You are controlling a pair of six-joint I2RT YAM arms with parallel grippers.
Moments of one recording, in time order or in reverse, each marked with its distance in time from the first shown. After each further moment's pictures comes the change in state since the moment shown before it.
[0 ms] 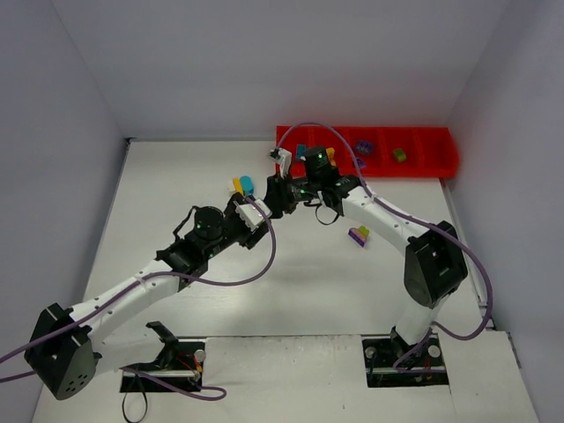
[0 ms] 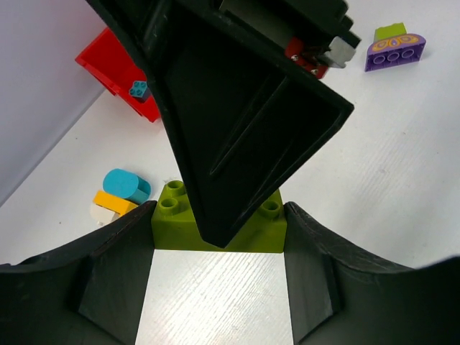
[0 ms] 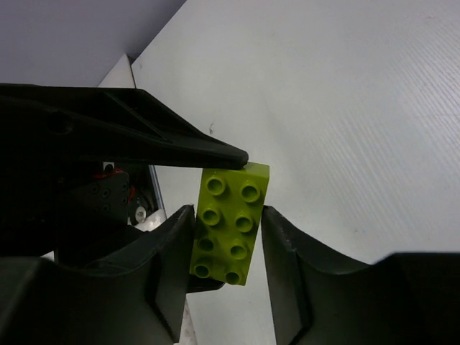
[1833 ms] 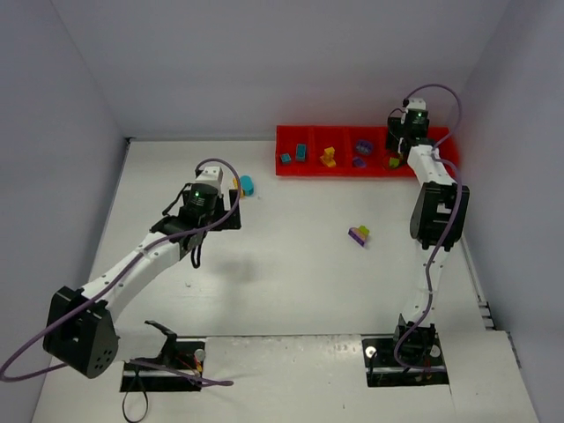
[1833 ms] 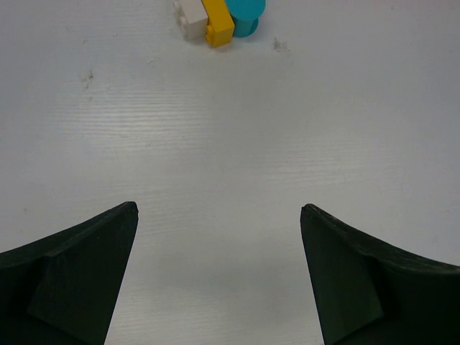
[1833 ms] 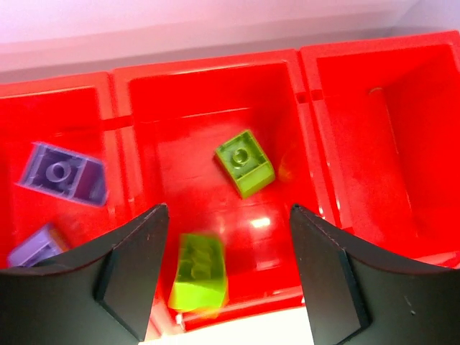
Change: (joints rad) left arm 0.216 0.125 0.161 -0.457 -0.309 -0.703; right arm -0.681 0.592 0.618 -0.001 0.946 -0.290
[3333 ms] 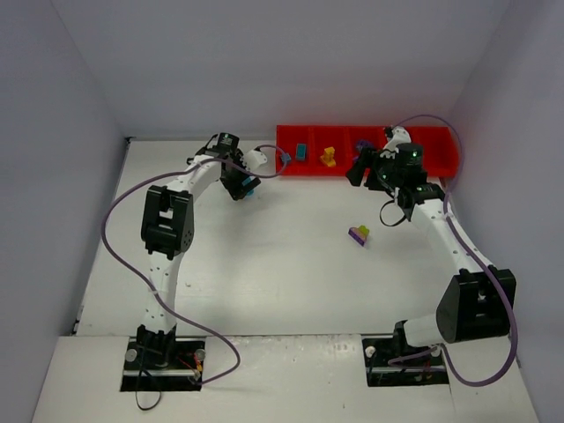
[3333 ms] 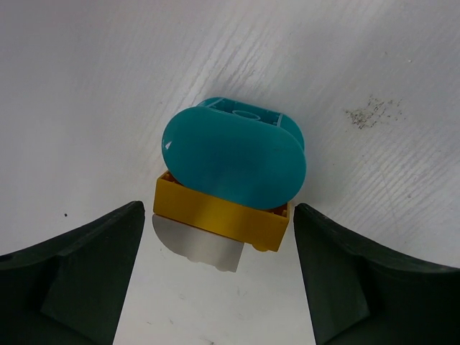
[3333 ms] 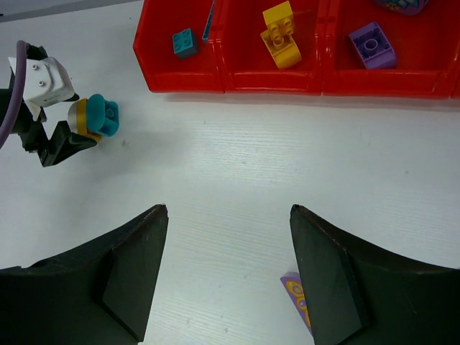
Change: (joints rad) left arm 0.190 1.069 1.041 -0.346 0.419 1.083; right arm 0.210 -0.929 -0.869 0.003 -0.386 0.330
